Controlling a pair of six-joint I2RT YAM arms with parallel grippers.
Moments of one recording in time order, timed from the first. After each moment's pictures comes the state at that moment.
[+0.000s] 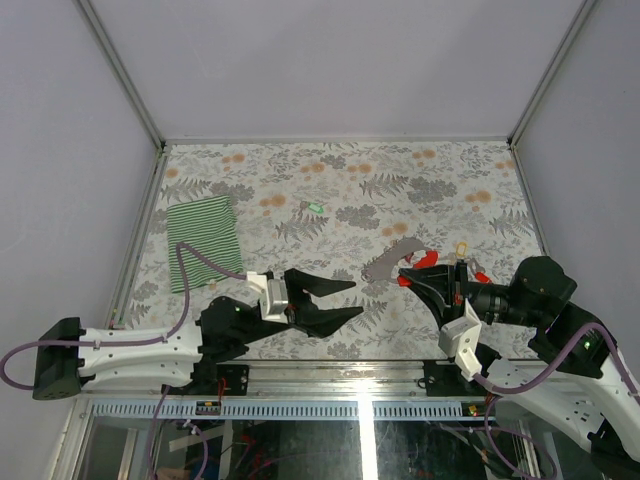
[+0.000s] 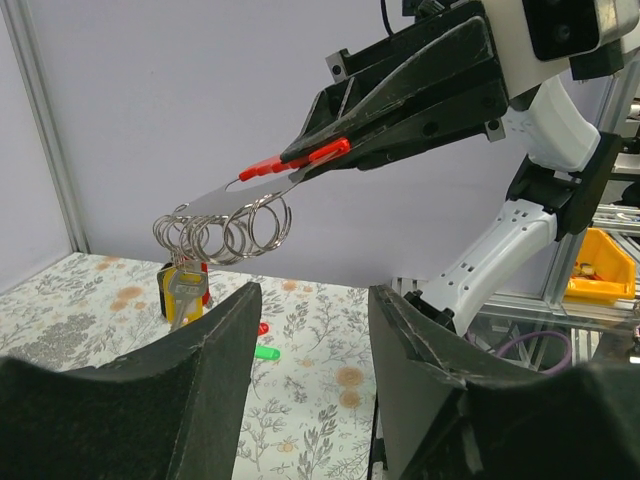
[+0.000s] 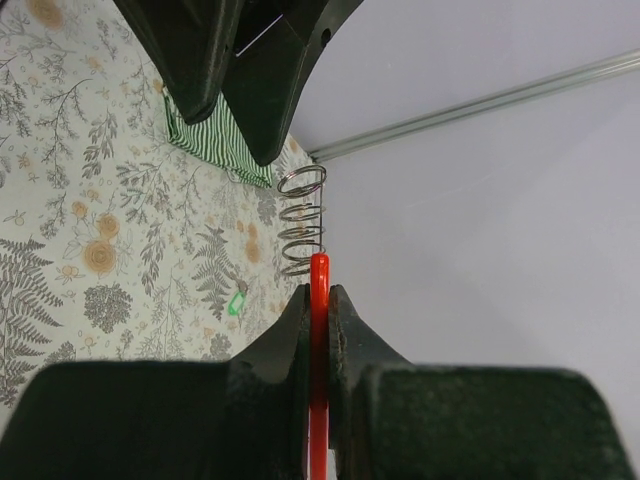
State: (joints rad) left arm -1.32 0.88 0.45 0.88 0.02 -0.04; right arm 0.81 0.52 1.02 -0.64 -0.57 -1.20
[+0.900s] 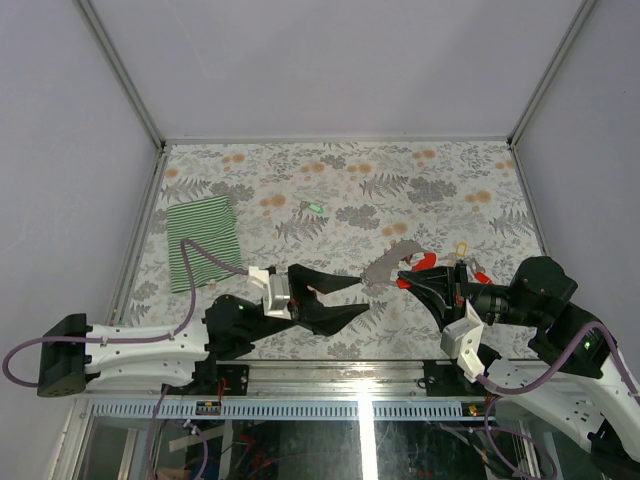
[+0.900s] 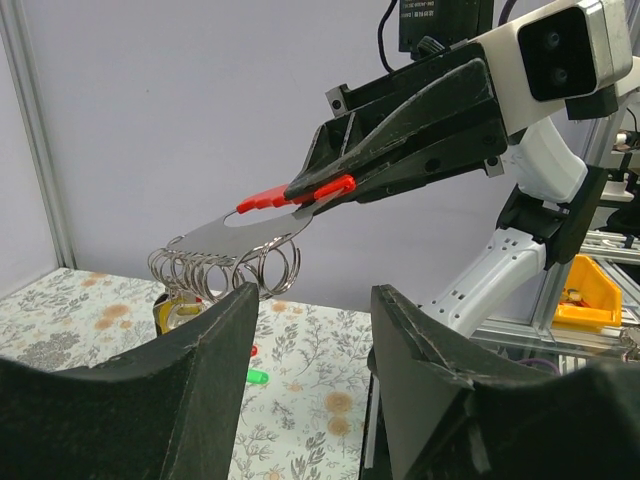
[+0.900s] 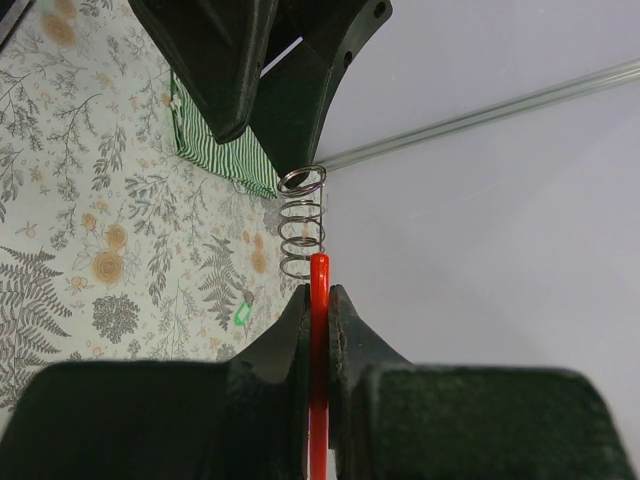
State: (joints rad) left arm -1.32 0.94 0.48 0.95 0.01 -0.08; right arm 0.81 0.52 1.02 -0.63 -0.60 -1.18
